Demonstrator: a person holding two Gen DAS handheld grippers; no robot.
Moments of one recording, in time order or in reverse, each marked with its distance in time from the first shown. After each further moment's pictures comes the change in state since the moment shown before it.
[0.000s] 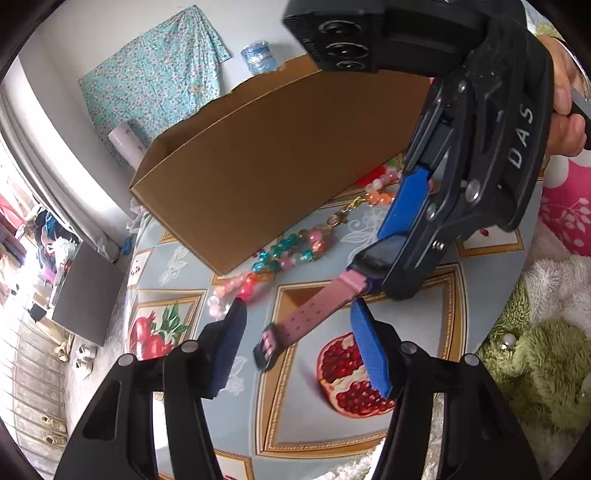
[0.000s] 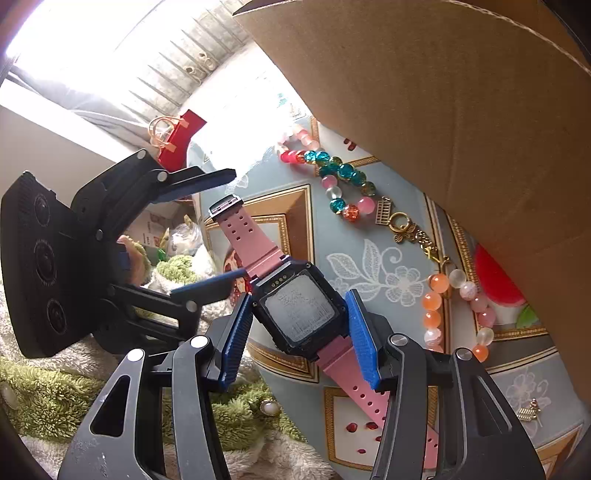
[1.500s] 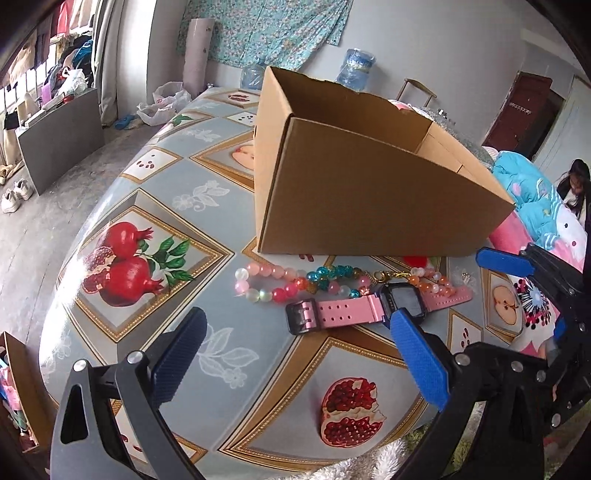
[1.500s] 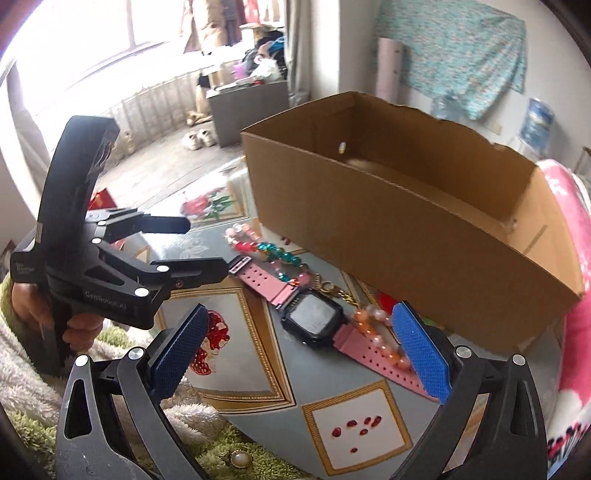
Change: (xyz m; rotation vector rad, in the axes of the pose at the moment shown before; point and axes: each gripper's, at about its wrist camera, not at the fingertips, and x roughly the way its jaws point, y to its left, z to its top) left arm 0.017 0.111 -0.010 -0.659 0.008 -0.237; right arm -0.035 0.072 -0.047 -0.031 -0.485 -0.499
